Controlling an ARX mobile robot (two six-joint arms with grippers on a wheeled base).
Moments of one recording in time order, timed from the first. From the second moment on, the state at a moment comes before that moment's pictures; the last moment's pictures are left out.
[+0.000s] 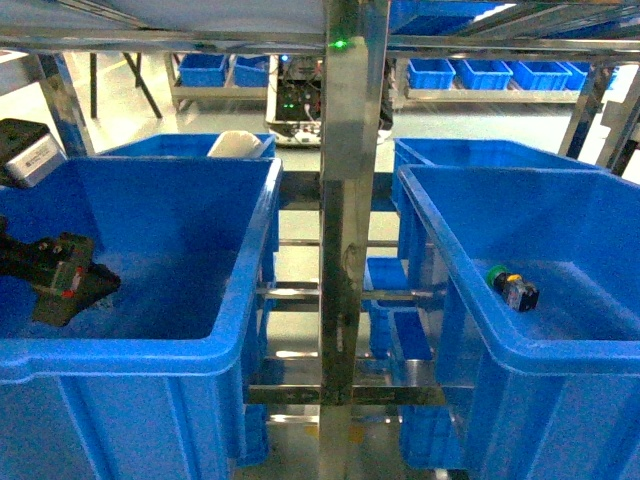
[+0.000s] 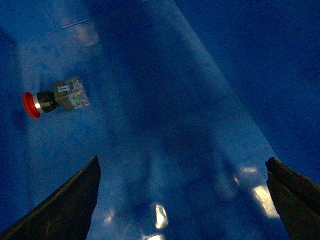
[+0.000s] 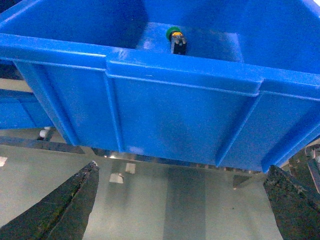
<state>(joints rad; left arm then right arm) 0.06 1.73 0.84 0.09 0.25 0.30 -0.39 0.62 0.12 -0.06 -0.41 -0.30</state>
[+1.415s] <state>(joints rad) 0.00 0.18 0.24 -0.06 0.00 -0.03 -0.26 0.42 0.00 0.50 -0.27 -0.06</state>
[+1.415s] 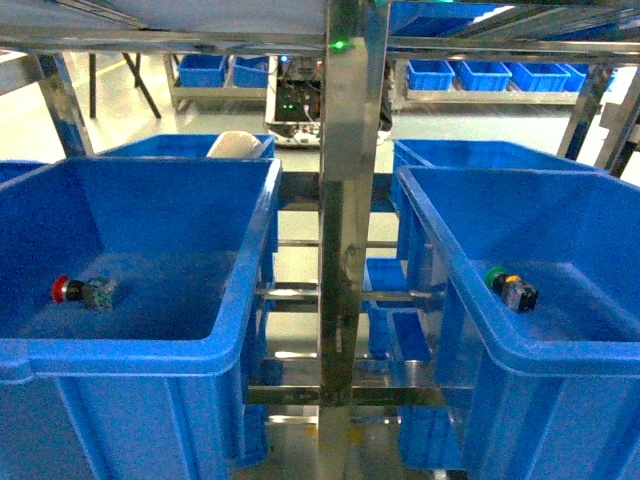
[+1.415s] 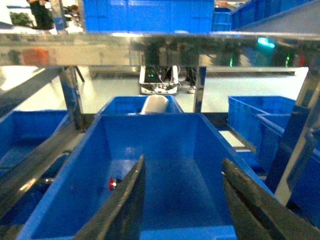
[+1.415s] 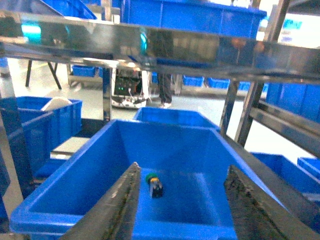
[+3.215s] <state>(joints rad) 0.00 0.01 0.01 0.00 0.00 -0.02 0.00 0.01 0.01 0.00 0.00 -0.01</state>
